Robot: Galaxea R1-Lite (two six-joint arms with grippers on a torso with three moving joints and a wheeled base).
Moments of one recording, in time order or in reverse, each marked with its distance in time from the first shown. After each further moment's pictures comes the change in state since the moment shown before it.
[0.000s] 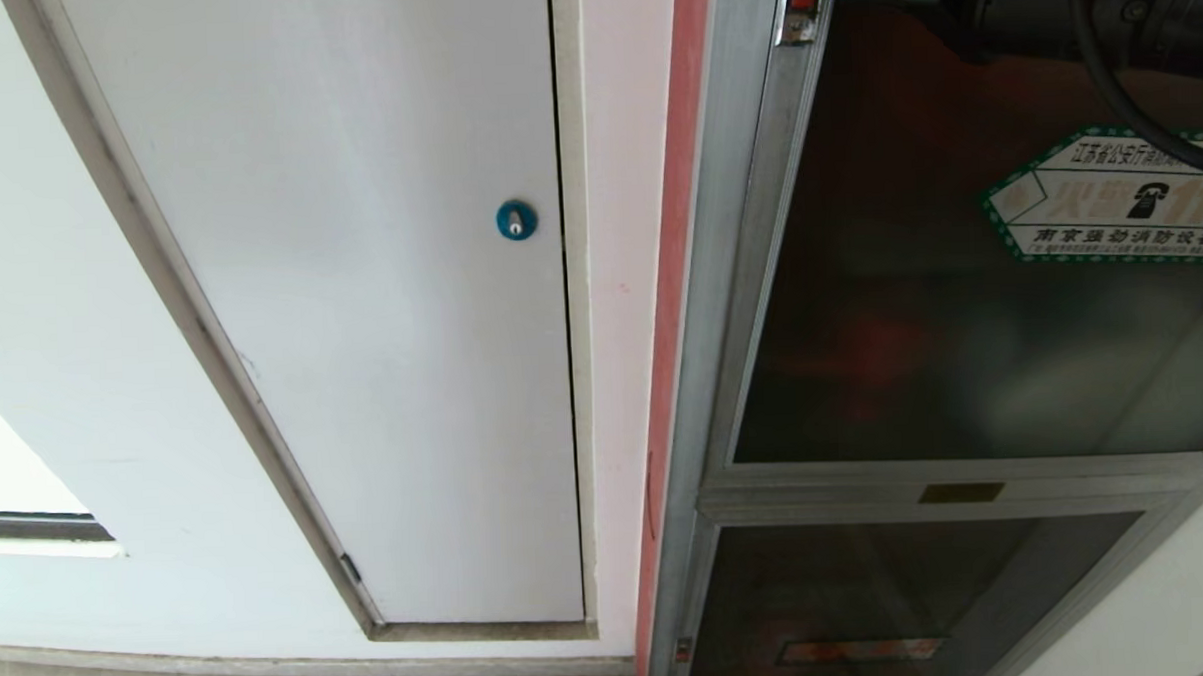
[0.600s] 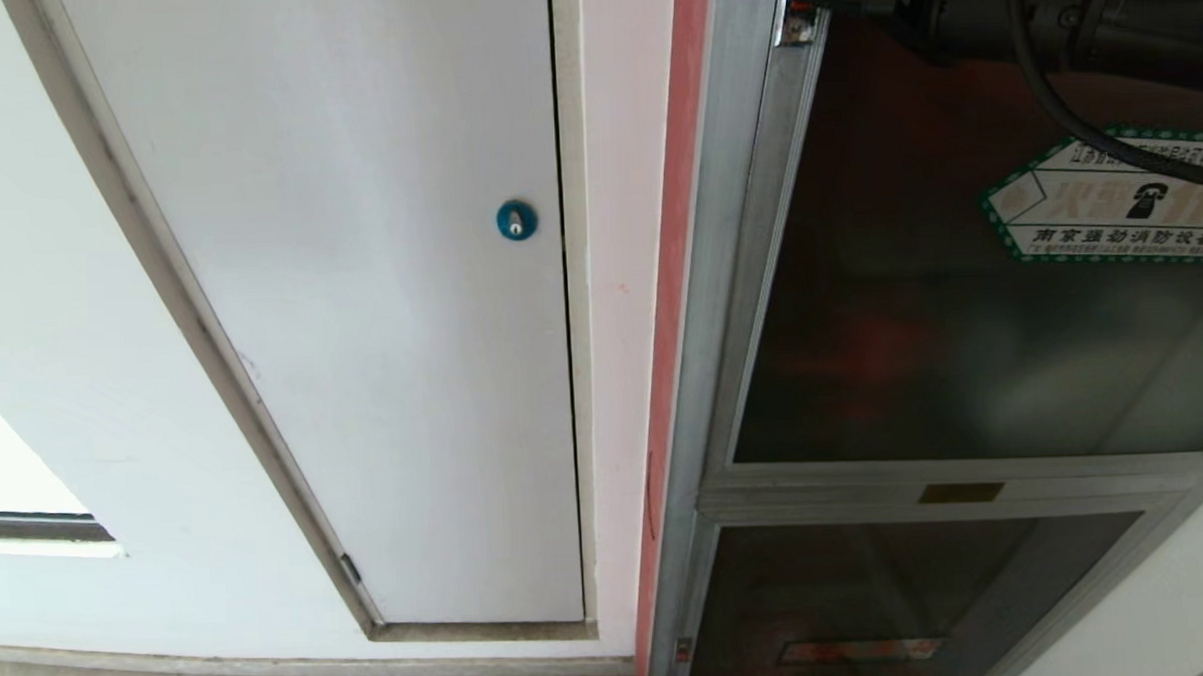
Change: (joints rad) left arm 0.000 0.000 0.000 0.000 0.000 0.000; right arm -0.018 0.072 -0.074 0.002 -0.012 0.002
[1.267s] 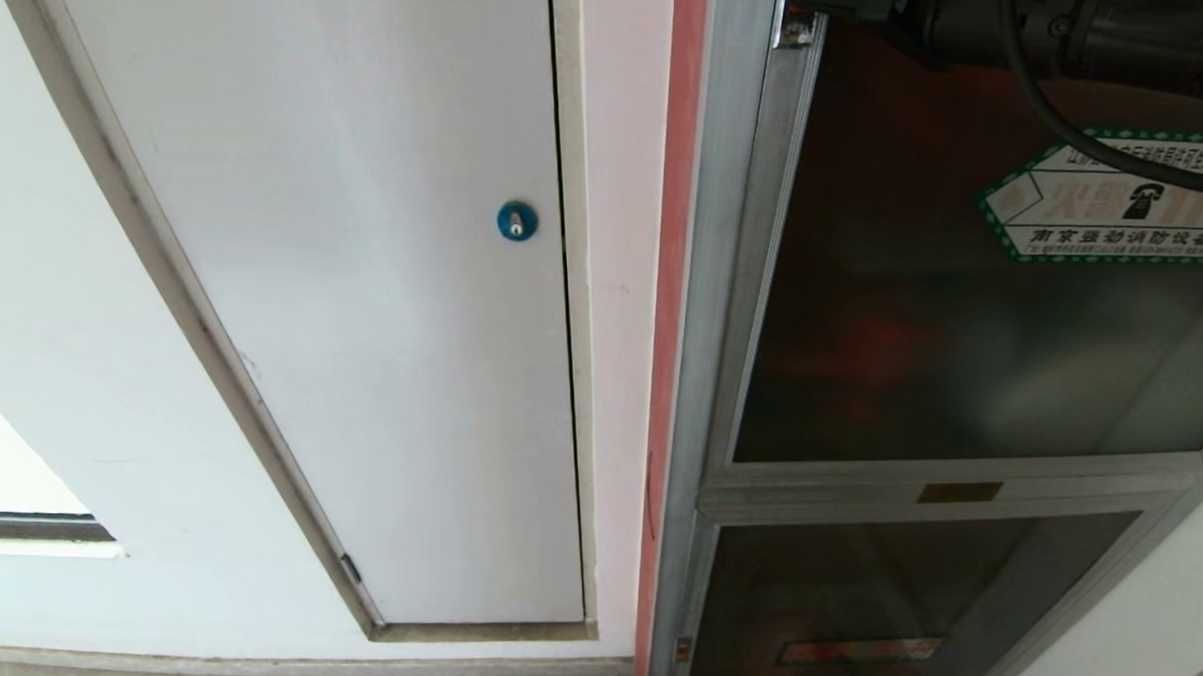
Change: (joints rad) left arm 0.000 0.000 0.000 0.000 0.000 0.000; right arm -0.026 0.008 0.008 -0.001 -0.017 0.008
